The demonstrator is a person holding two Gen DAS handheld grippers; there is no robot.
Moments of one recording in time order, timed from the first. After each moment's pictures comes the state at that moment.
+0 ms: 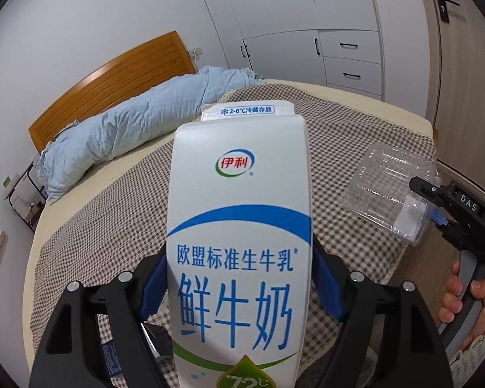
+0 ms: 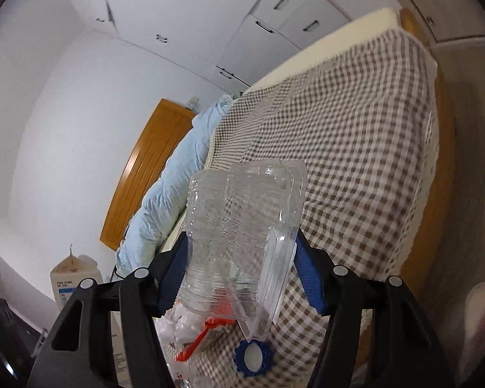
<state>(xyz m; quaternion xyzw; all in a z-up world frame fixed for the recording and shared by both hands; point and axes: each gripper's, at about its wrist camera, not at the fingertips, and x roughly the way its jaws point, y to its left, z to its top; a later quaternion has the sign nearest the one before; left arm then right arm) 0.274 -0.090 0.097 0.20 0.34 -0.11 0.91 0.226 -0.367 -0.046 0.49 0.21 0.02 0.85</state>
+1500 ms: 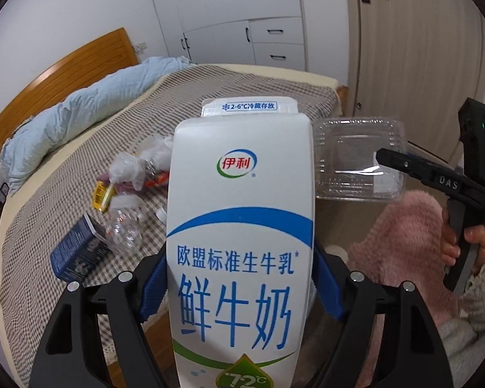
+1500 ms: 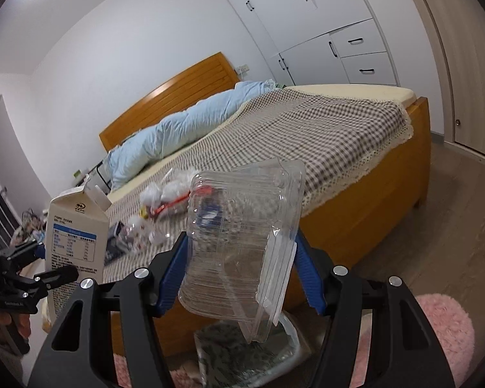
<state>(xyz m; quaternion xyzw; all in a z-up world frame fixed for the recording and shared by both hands) 0.067 -0.056 0.045 0.19 0.37 -0.24 0.88 0.047 -0.349 -0.024 0.24 0.25 0.08 0.94</state>
